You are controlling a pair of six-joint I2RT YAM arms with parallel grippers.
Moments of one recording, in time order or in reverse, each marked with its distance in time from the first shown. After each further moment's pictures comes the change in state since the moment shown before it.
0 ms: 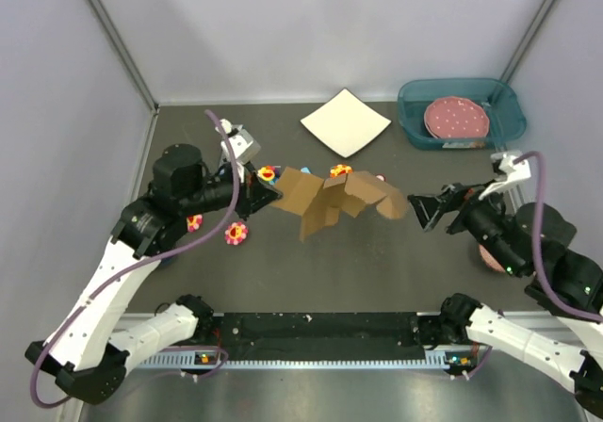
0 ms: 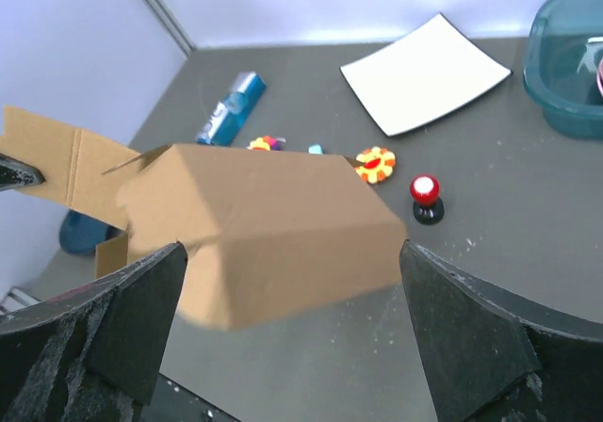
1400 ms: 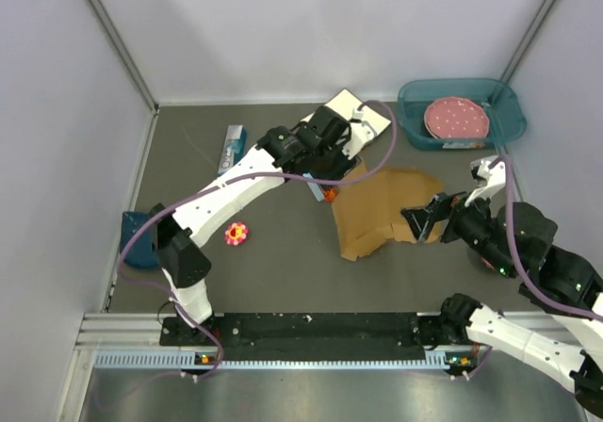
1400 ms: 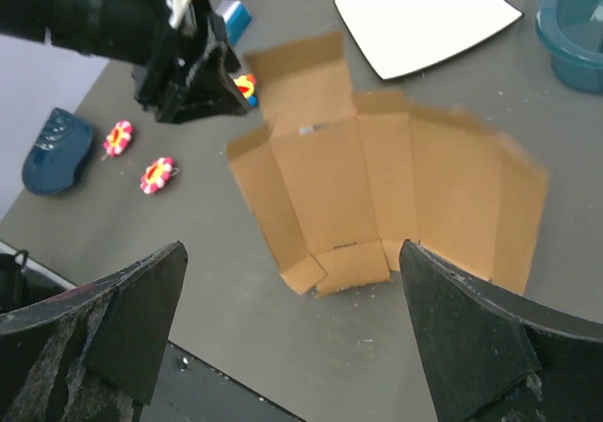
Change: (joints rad) left arm -0.317 0.847 0.640 -0.282 -0.558 0.270; right arm 0.000 -0.003 -0.007 -0.089 -0.058 -0.018
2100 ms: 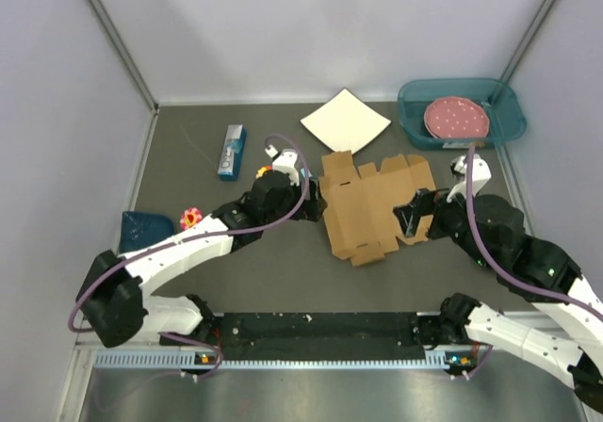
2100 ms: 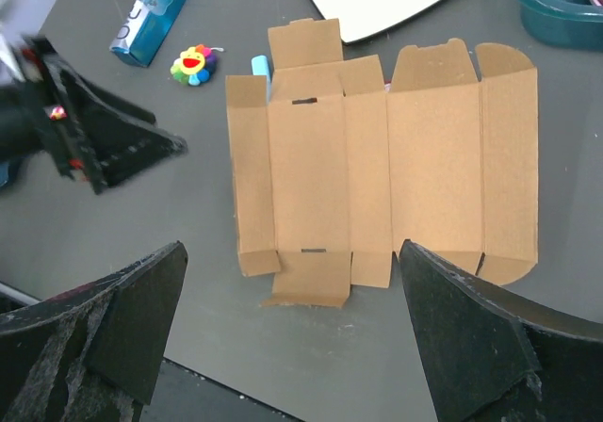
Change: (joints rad) left arm 0.076 -0.513 -0.919 0.775 -0.073 -0.619; right arm 0.000 0.078 -0.051 -0.006 0.077 0.030
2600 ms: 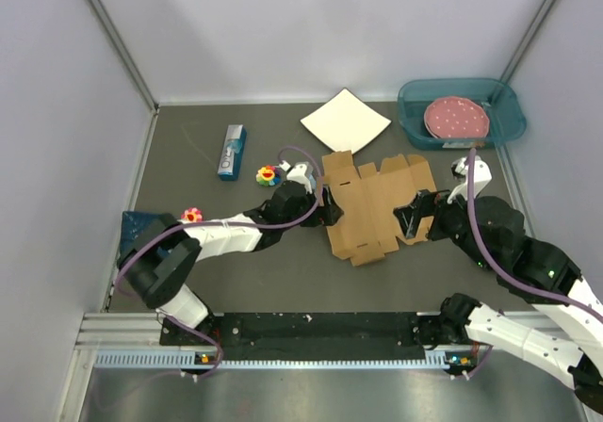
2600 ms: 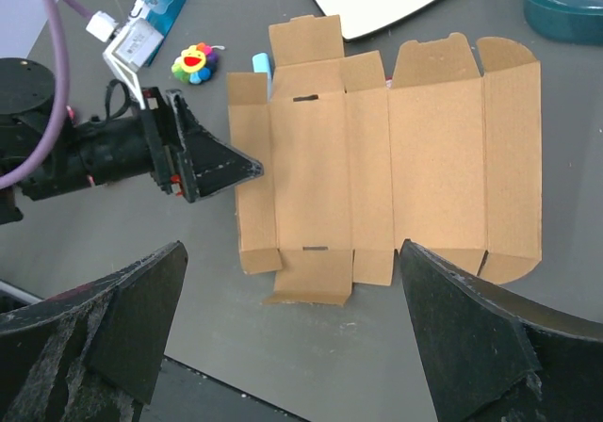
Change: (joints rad) left arm 0.000 0.290 -0.193 0.442 0.089 -0.284; right arm 0.000 -0.013 -0.020 0.000 -0.002 0.013
